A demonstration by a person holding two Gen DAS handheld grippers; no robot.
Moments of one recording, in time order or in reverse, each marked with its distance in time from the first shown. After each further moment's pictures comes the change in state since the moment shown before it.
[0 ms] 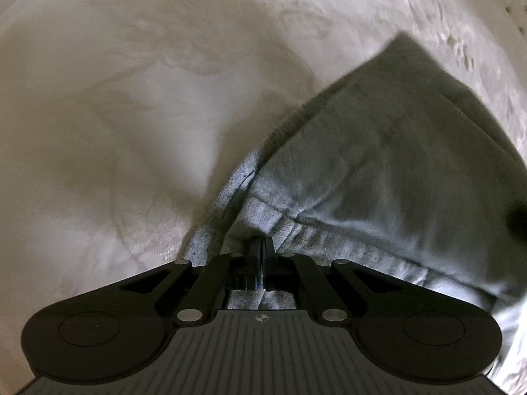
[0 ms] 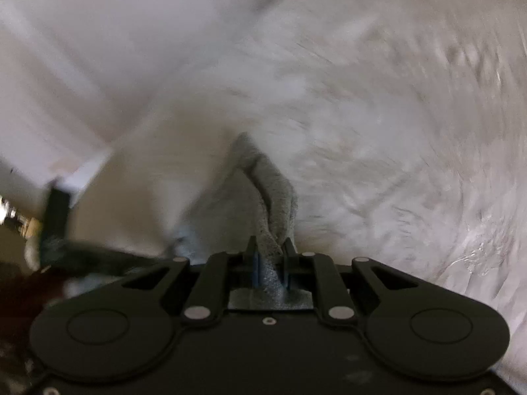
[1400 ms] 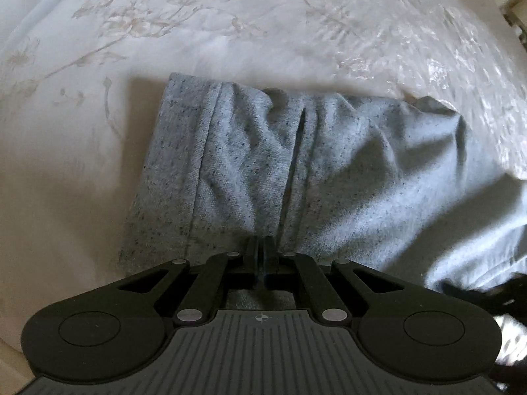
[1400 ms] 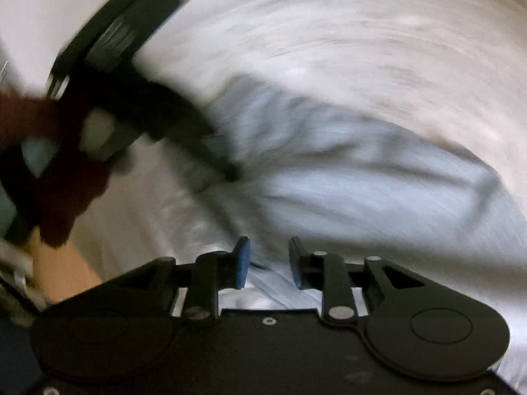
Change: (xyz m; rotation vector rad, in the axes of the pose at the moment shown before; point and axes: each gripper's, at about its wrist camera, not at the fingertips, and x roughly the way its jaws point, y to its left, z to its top) left arm -0.032 -0.025 -0.100 0.302 -0.012 0.033; right arm -0.018 0.132 -0.185 -0.144 0.018 -0.209
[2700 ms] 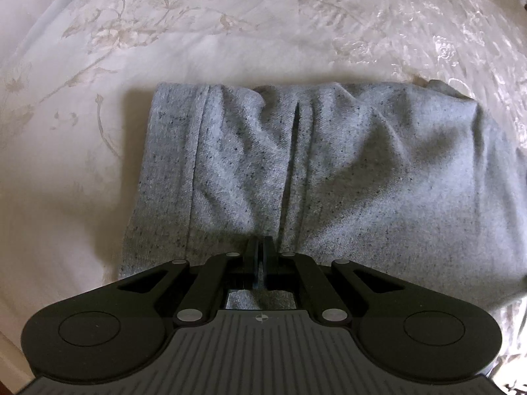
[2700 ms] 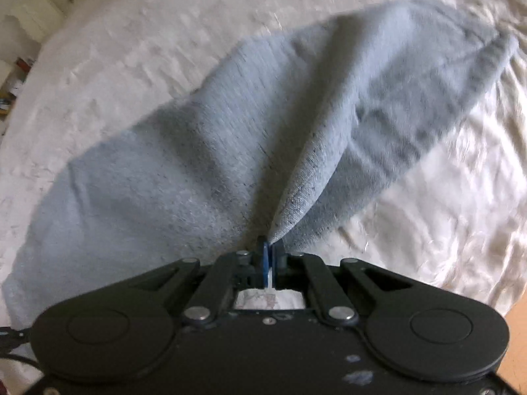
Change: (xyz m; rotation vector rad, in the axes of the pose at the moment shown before) left arm 0.008 -0.021 0.011 0.064 0.032 0.101; right arm -0.077 -0.186 -0.162 1.118 -0.087 -0.509
